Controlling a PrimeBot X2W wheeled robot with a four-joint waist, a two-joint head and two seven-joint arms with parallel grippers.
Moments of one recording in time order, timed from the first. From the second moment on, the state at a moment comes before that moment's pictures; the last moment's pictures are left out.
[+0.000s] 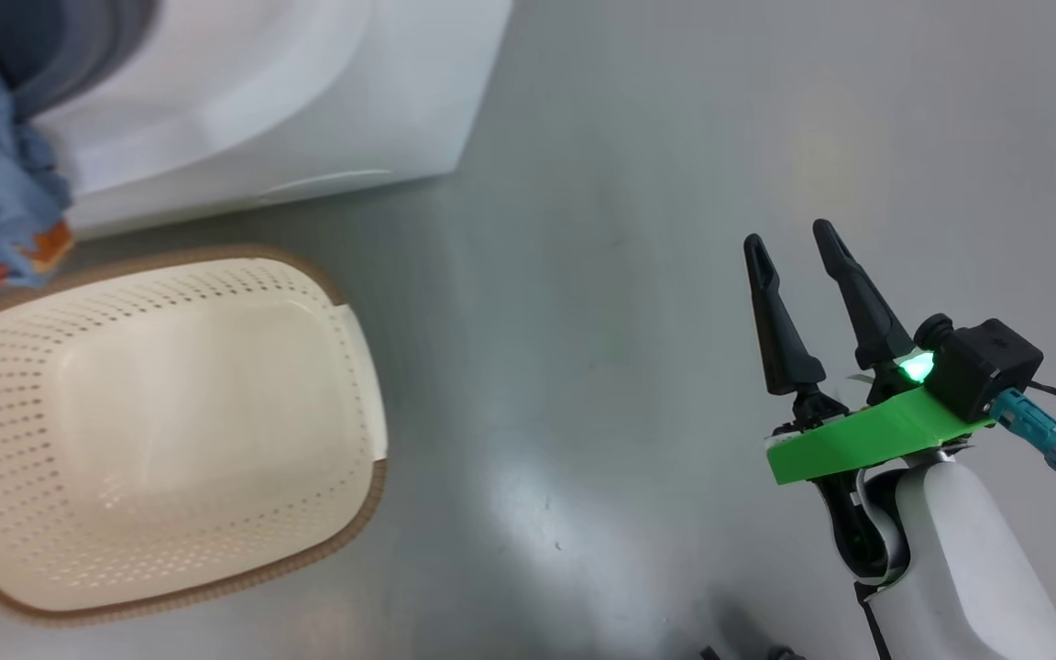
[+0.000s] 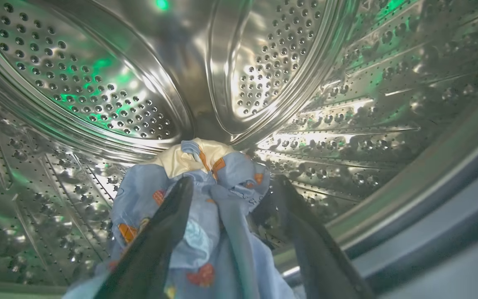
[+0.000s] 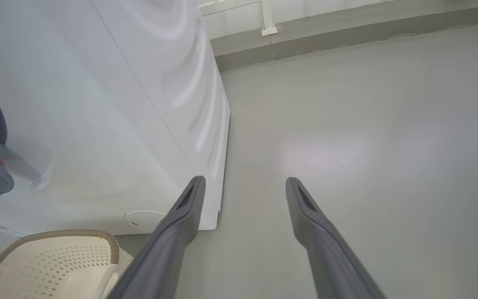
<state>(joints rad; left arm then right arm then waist) -1.22 0.56 -0.50 0.77 -0.72 -0.13 -0.26 -0.39 -0.05 0.10 0.18 0.33 0.13 -0.26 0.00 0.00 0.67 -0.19</state>
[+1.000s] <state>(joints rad) -0.45 0.29 -0.07 0.21 -0.45 -0.12 -0.26 -0.32 -0.05 0.05 0.22 0.24 0.13 -0.26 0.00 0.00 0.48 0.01</state>
